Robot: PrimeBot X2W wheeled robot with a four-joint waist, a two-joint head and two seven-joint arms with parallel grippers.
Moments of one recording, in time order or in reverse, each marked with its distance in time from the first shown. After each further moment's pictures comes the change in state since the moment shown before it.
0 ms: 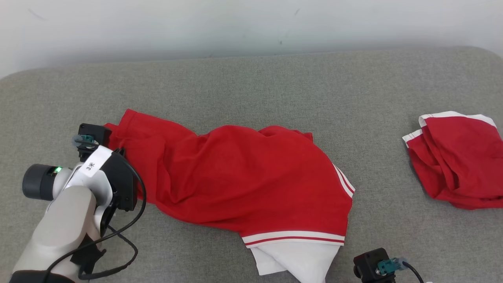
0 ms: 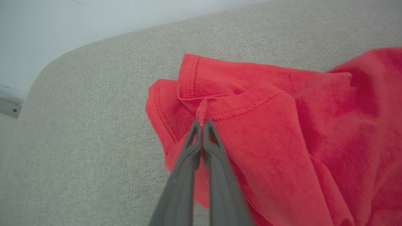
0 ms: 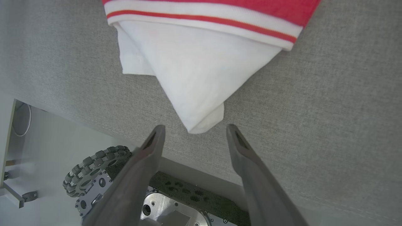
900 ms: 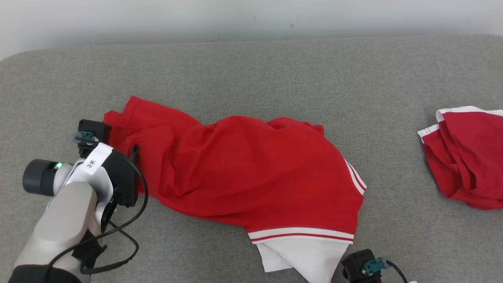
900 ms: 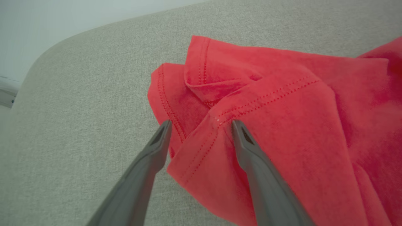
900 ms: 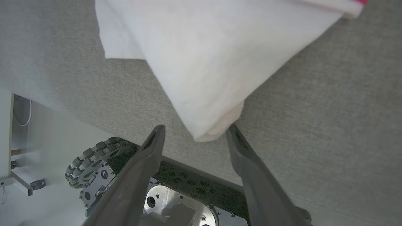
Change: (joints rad) left arm -0.030 -0.012 -0.006 0.040 0.000 -0.002 -0.044; right arm -0.033 0.049 0.016 0.091 -0.018 -0.009 0.000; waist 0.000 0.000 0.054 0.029
